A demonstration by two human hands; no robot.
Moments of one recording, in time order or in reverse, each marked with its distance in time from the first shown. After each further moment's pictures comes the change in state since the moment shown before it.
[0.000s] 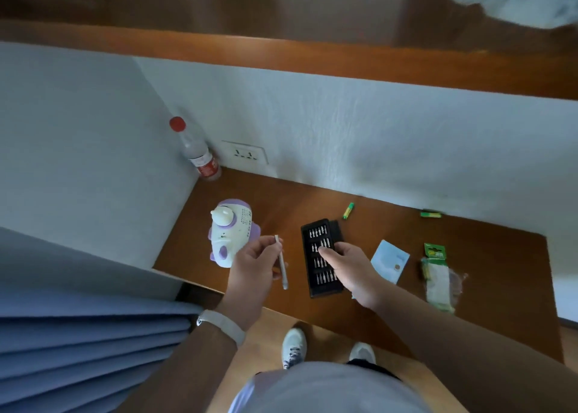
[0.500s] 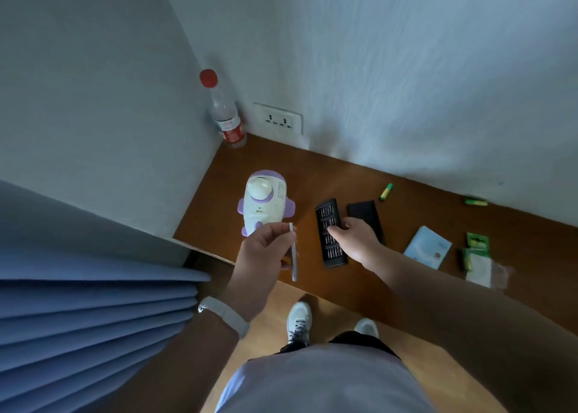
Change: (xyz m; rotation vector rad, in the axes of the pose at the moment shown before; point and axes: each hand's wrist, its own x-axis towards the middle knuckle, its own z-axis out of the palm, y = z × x) left_hand 0.021 -0.023 -0.063 -0.064 -0.078 -0.086; right_hand 0.069 0.008 0.057 -0.576 0.080 -0.002
